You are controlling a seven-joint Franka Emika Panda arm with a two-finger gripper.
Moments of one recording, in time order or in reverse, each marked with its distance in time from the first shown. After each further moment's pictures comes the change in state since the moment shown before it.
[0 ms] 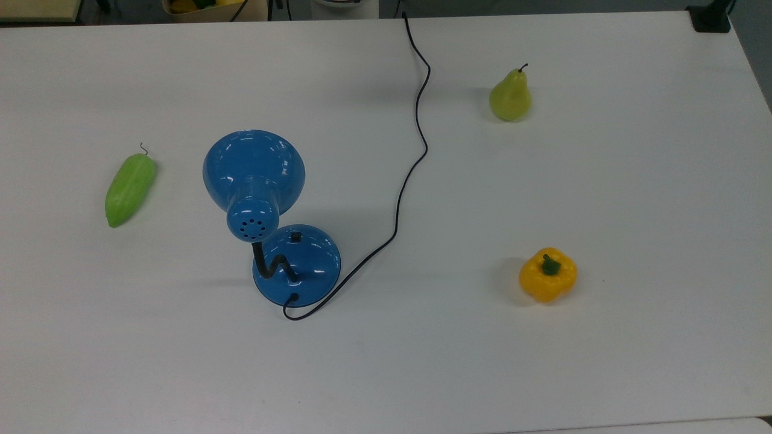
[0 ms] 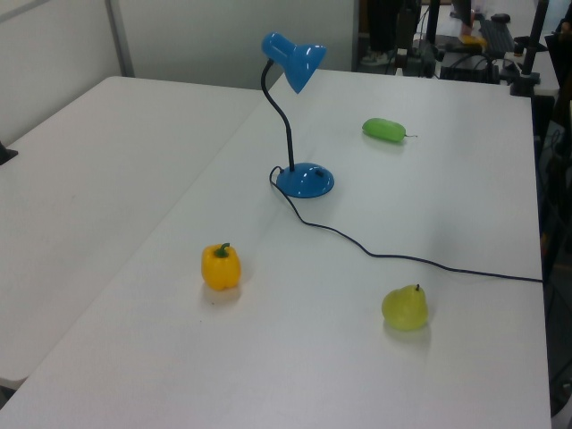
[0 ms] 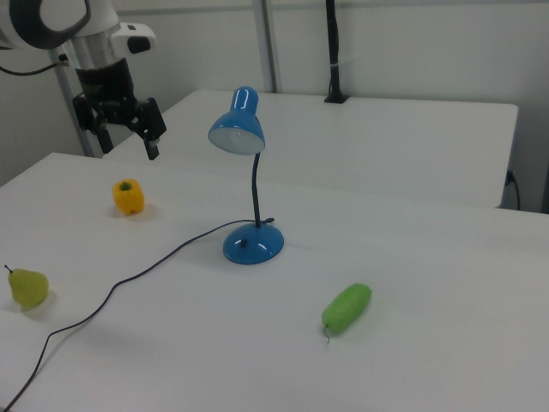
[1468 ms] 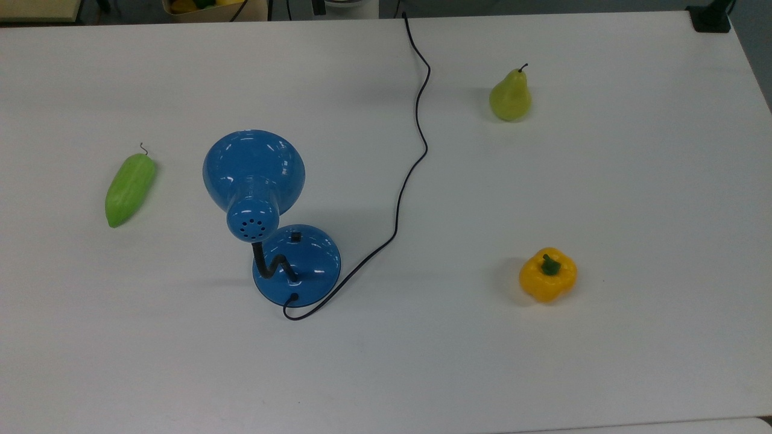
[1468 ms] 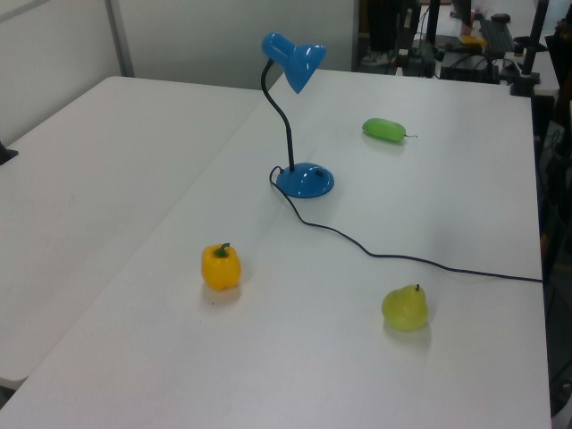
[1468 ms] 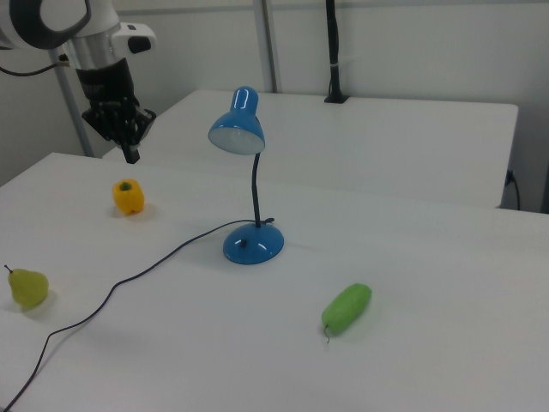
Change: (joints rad) arm -0.001 0.000 0.000 -0.001 0.000 0.001 -0.016
